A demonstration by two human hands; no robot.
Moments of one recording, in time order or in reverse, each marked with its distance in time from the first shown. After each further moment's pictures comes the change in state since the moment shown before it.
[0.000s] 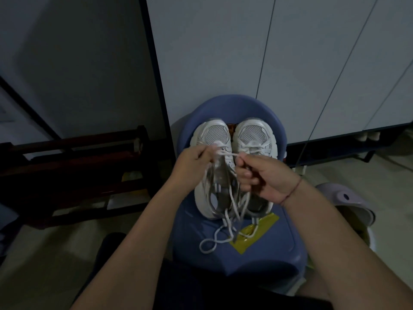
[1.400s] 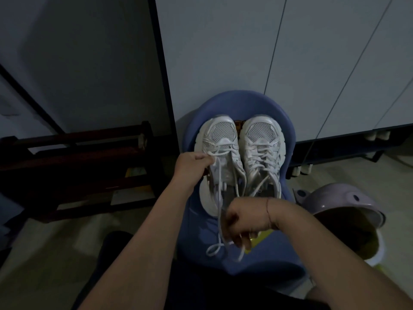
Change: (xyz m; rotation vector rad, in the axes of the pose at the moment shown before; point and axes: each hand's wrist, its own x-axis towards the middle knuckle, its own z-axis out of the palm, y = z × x) left_hand 0.017 -0.036 0.004 -0.225 0.130 -0.374; right_hand 0.004 0.041 0.019 -1.210 -0.468 0.365
